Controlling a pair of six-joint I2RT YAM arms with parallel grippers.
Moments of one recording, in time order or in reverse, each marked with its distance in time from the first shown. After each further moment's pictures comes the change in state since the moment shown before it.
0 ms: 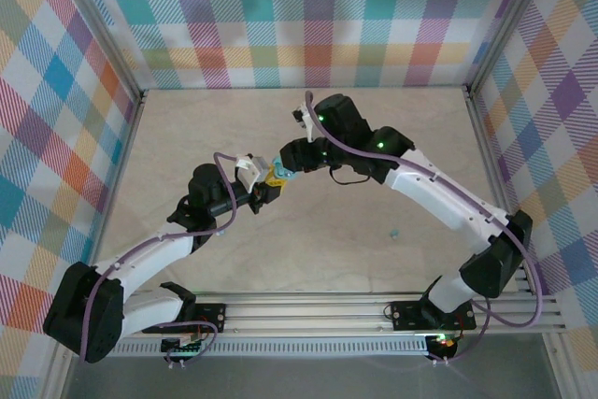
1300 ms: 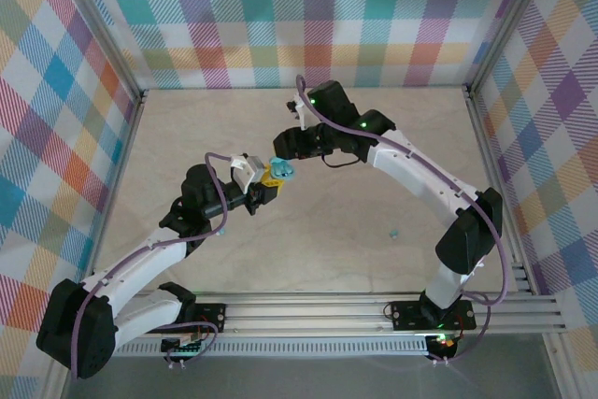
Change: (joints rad) left arm 0.000 -0.090 0.017 -0.090 0.011 -0.021; right arm -0.089 0.192 0.113 -0.013 -0.188 0.005
